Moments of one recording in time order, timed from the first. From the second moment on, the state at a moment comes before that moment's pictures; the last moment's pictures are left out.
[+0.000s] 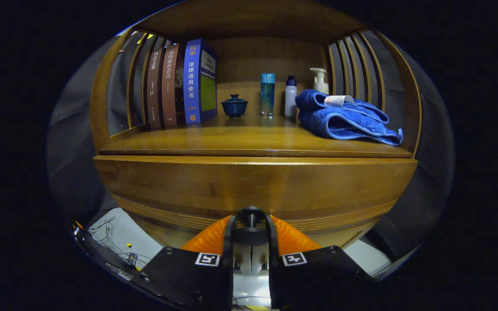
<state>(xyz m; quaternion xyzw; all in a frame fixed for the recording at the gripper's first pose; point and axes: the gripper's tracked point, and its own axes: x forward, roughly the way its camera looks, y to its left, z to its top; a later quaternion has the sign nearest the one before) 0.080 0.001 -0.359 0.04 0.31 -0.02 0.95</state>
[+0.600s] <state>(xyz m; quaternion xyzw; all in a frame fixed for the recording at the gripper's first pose) -0.046 0.010 -0.335 0.05 0.39 0.05 0.92</state>
